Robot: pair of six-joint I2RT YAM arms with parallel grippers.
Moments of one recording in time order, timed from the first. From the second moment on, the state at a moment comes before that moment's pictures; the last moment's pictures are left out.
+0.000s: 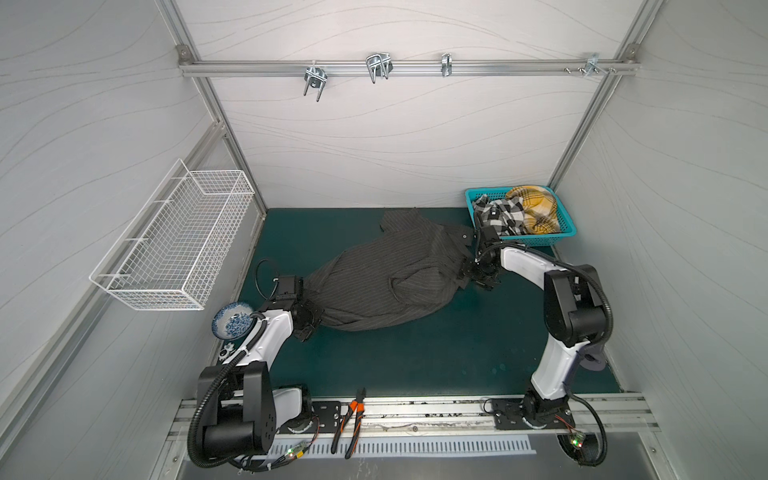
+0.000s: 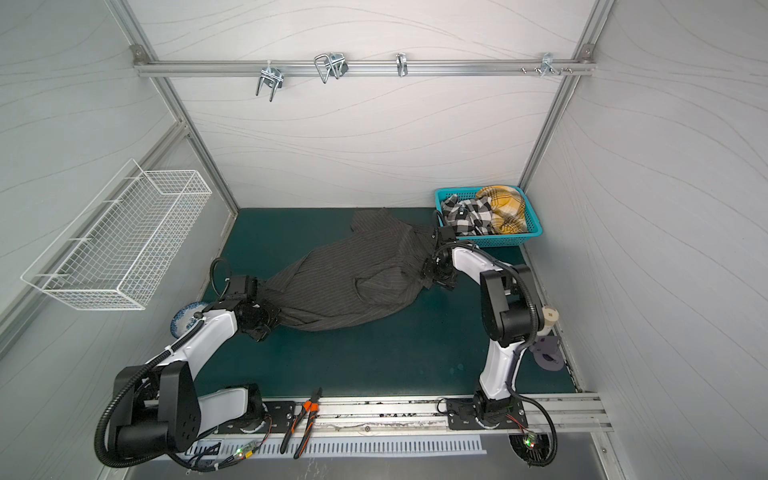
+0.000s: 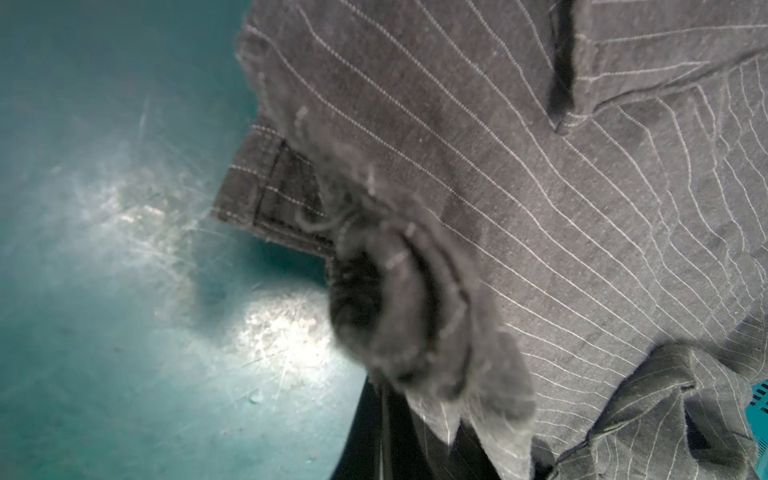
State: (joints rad) left arm 0.11 1.22 0.59 -0.60 0.17 -0.92; right arm 0.27 1.88 1.25 -0.64 -0.19 0.59
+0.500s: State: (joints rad) left arm 0.11 1.22 0.59 -0.60 0.19 -0.89; right arm 0.26 1.93 1.27 -0.58 -0.20 0.66
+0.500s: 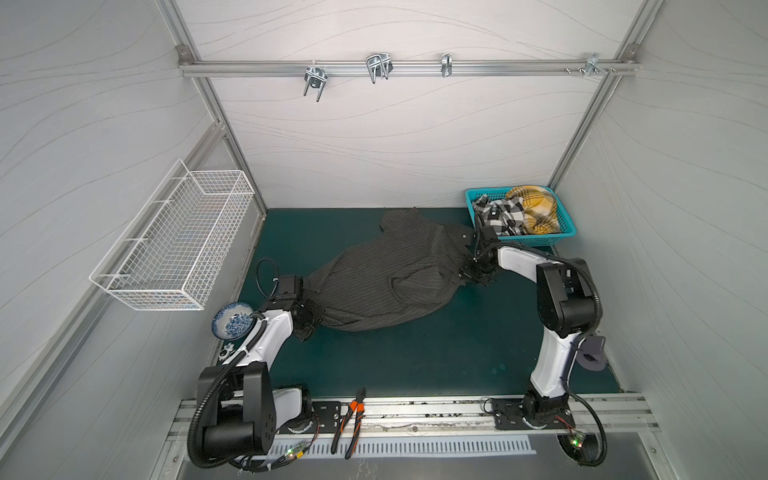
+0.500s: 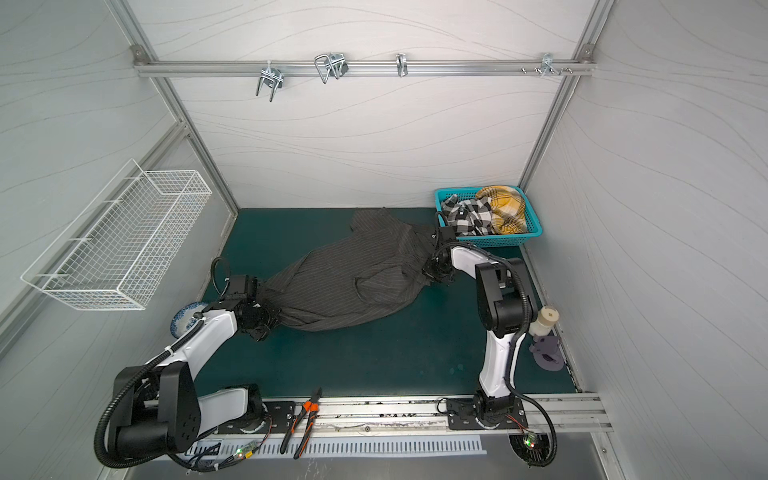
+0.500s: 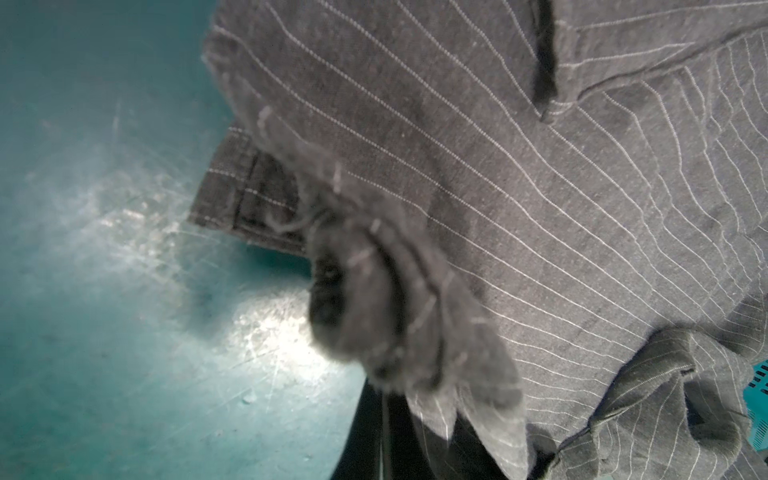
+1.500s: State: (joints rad) left arm 0.12 1.25 0.60 -0.59 0.23 -0.90; right arm 0.43 2.02 1.81 -0.88 -0.17 0.43
